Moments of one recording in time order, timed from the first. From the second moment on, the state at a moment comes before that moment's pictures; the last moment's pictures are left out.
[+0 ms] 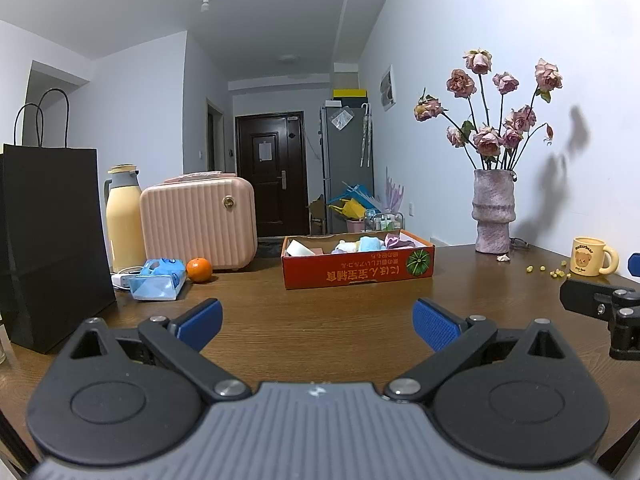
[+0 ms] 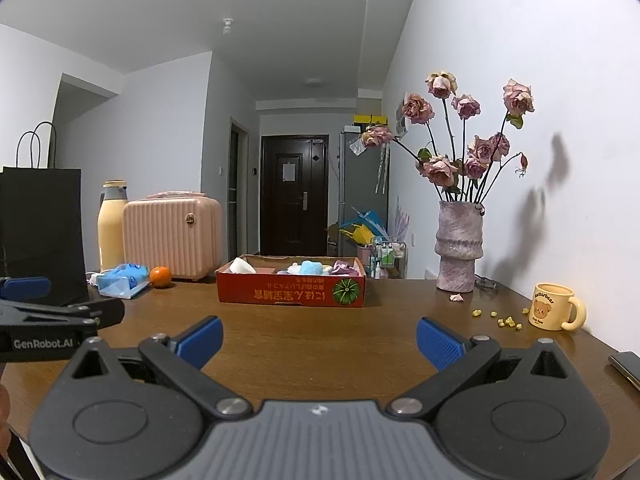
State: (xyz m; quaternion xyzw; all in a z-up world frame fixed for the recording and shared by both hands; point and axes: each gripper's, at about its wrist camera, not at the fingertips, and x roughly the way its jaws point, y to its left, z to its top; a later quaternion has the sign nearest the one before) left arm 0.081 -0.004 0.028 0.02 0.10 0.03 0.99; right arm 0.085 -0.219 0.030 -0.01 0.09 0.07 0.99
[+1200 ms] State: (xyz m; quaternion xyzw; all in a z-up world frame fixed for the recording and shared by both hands) left arm 0.078 -0.006 0.028 0.03 0.09 0.03 0.99; right arm 0.084 -0.219 0.030 -0.02 0.09 0.07 0.99
